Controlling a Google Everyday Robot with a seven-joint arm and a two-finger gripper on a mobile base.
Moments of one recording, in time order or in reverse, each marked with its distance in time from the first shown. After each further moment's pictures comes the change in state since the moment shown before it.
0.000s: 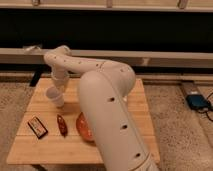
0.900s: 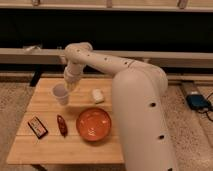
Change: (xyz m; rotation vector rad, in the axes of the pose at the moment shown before) arm -0.035 0.018 -0.047 0.139 0.045 0.005
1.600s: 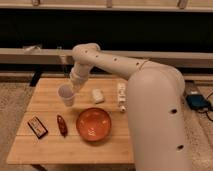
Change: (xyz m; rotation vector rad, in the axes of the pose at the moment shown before) arm -0.043 0.028 -0.028 -0.010 0.021 0.022
